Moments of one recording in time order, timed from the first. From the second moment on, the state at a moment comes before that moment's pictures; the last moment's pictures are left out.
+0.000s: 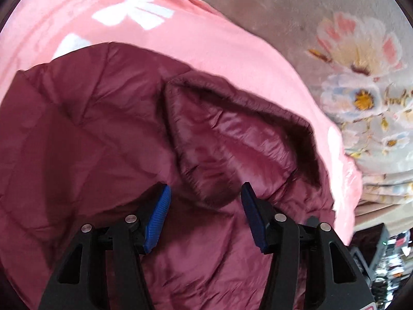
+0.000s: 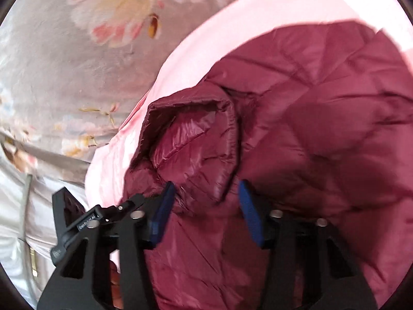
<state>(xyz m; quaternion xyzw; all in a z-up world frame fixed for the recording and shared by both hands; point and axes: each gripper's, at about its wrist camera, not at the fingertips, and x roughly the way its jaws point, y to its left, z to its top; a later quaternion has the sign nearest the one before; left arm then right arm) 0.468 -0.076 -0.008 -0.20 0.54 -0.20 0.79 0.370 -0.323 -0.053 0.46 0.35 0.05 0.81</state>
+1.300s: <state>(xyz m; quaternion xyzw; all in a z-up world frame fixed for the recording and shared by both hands) 0.403 -0.075 -0.028 0.04 0.39 -0.17 0.90 0.316 -0.290 -0.048 0.17 0.36 -0.05 0.92</state>
